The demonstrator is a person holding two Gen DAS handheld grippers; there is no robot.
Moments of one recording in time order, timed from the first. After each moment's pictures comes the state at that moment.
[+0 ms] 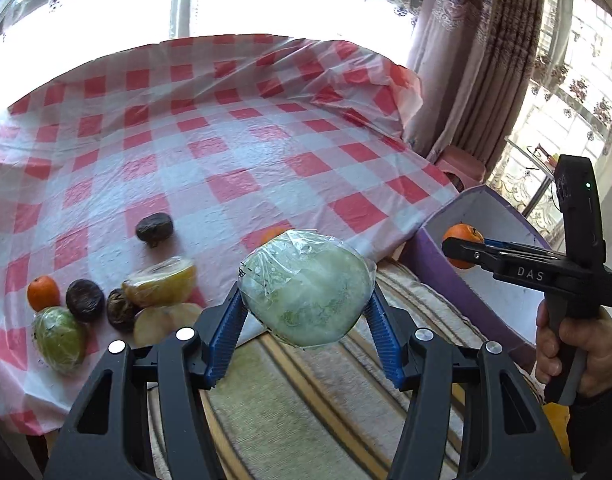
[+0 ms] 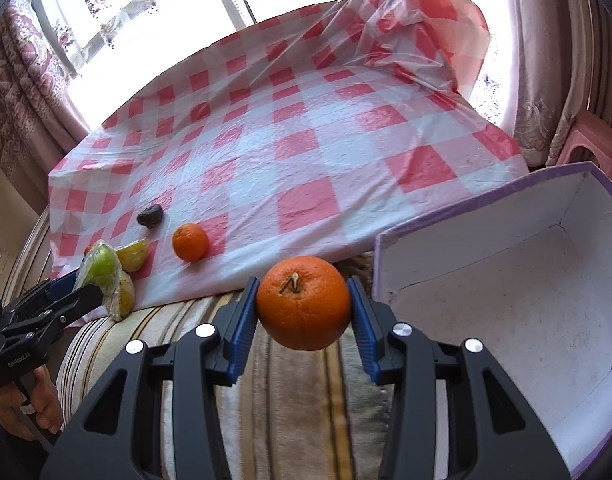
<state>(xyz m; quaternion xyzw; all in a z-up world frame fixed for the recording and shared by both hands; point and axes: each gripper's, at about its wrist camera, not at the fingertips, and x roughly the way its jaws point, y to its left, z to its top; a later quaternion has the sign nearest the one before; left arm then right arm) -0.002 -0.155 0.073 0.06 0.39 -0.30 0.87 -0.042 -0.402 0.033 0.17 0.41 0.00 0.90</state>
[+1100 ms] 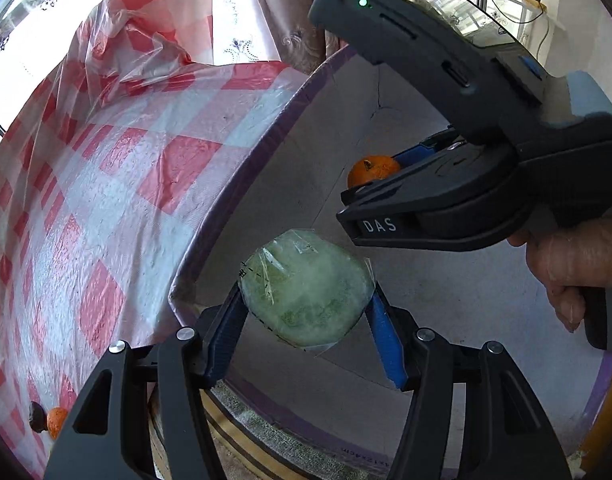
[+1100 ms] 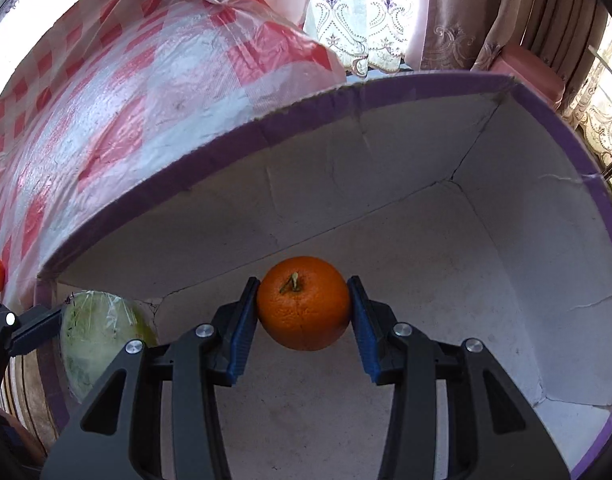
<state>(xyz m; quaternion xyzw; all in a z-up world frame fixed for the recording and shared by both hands) -0.008 -0.424 -0.027 0.35 0.41 -0.37 0.75 0.011 -0.558 -0.081 0.16 0.56 -0.12 0.81</state>
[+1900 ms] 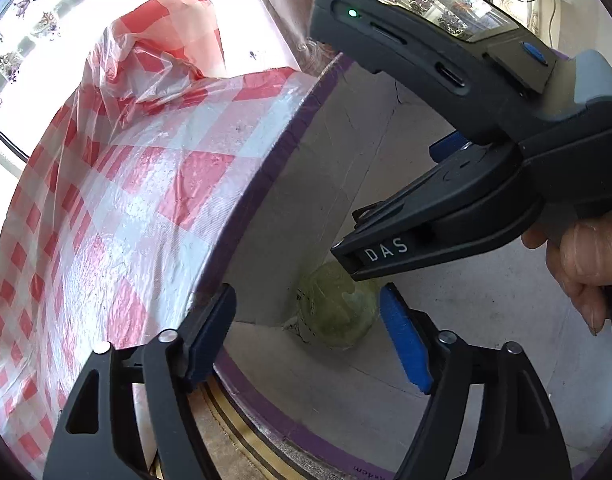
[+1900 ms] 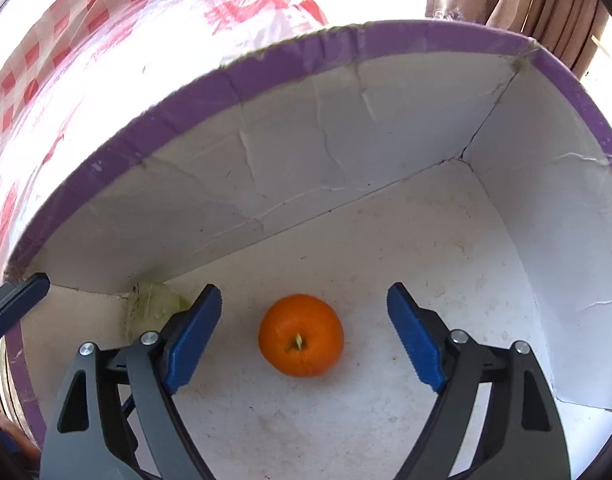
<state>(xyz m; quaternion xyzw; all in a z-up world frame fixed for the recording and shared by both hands) -0.015 -0.428 -0.025 0.39 0.36 -0.34 0.77 0.027 -0.542 -0.075 0.17 0.55 -0.14 0.81</state>
